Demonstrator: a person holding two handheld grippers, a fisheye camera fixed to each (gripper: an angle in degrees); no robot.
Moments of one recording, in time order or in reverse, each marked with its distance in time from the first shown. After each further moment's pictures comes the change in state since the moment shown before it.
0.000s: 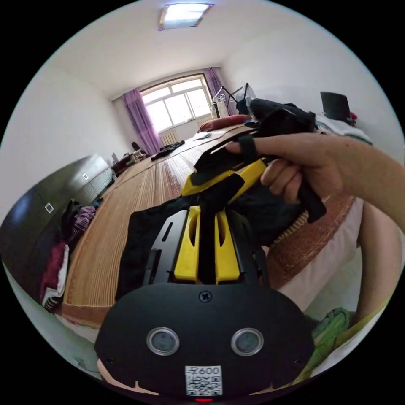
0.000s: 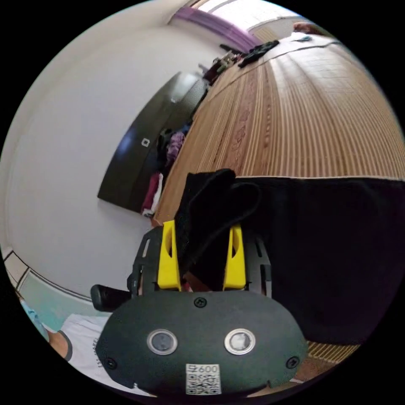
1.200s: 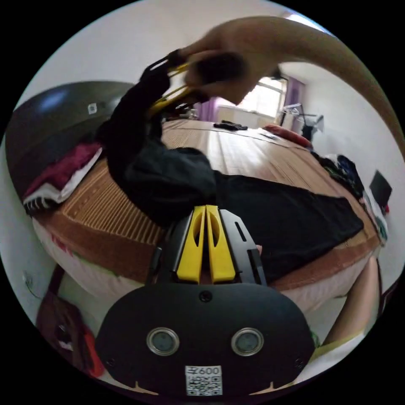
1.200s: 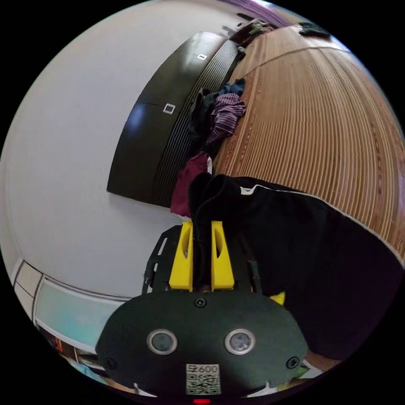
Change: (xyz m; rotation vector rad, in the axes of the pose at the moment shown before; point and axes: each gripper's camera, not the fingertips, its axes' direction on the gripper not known) left arm -0.386 -0.243 -0.216 -0.118 -0.001 -0.667; right arm -0.001 -0.042 0.401 -0.215 -0.108 -0.066
